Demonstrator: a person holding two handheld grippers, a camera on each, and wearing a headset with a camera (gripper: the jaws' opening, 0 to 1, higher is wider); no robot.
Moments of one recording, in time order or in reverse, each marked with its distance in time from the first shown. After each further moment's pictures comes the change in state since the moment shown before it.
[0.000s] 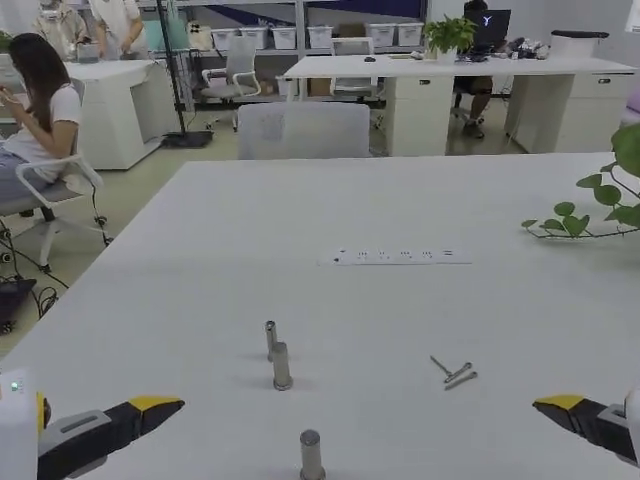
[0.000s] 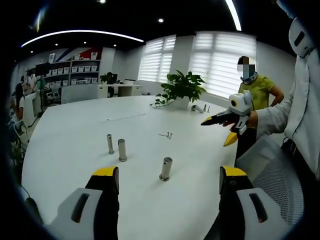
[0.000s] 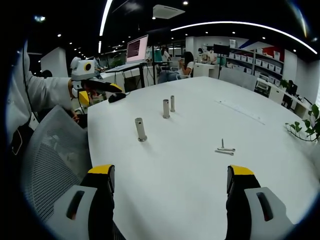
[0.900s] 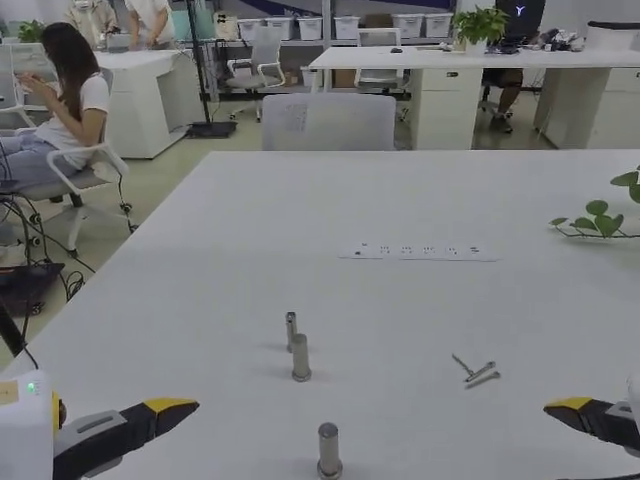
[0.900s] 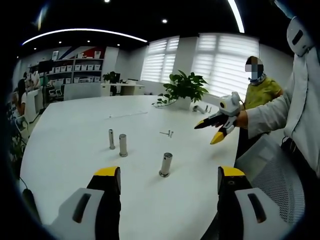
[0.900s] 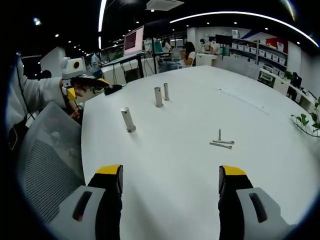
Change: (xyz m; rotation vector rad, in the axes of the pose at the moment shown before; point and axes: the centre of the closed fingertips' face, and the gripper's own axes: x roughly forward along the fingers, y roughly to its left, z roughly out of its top) left arm -0.004 -0.002 -0.012 -0.024 -0.009 0.014; right arm 0.025 -0.036 -0.020 0.004 0.089 0.050
